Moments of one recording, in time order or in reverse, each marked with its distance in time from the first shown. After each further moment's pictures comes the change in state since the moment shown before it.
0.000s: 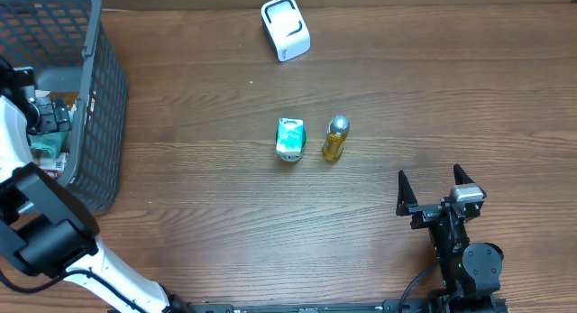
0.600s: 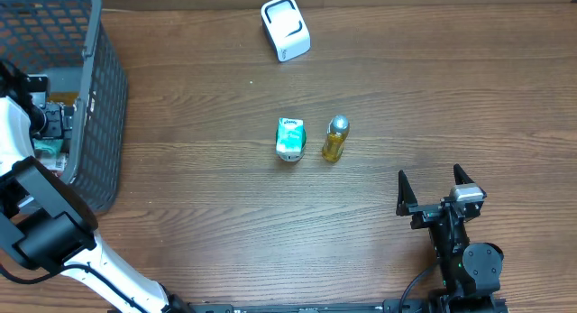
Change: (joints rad) left arm 0.000 0.038 0.000 -0.008 0.003 0.094; right arm 0.000 0.000 0.000 0.000 0.000 0.000
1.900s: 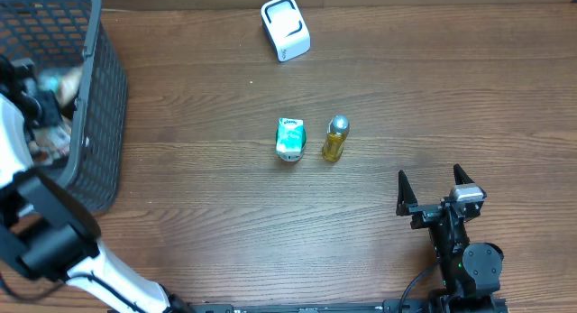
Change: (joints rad) left arm -0.002 -0.115 0.045 -0.024 0.142 -0.234; right arm 0.000 0.000 0.000 0.000 0.000 0.000
